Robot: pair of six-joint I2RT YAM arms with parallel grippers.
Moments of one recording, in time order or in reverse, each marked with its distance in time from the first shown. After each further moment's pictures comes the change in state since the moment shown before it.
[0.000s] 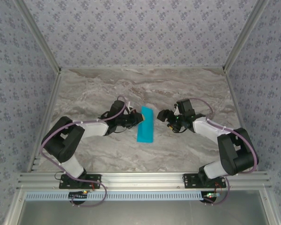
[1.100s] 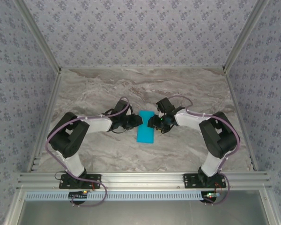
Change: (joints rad) left arm 0.001 0.079 0.106 -0.272 -0.077 0.150; right arm 0.194 0.278 0.244 -0.198 0.116 -0.108
